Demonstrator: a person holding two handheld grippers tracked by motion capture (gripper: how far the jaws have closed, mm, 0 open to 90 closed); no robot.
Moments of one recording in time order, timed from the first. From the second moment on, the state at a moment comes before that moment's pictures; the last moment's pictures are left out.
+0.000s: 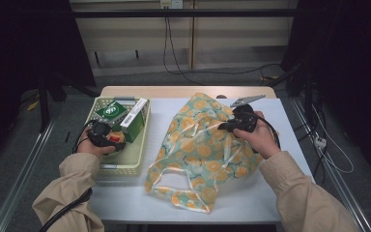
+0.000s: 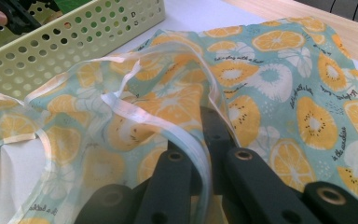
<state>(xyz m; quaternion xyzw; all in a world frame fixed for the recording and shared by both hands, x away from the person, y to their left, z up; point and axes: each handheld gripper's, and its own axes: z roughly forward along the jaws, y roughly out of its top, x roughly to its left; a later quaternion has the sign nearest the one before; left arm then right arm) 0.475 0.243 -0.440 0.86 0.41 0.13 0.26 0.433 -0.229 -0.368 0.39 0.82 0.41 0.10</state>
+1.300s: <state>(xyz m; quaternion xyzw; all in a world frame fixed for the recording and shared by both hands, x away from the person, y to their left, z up) 0.435 0.185 -0.328 0.85 0.32 0.11 0.41 0.434 -0.221 -0.372 0.39 0.82 0.41 0.10</state>
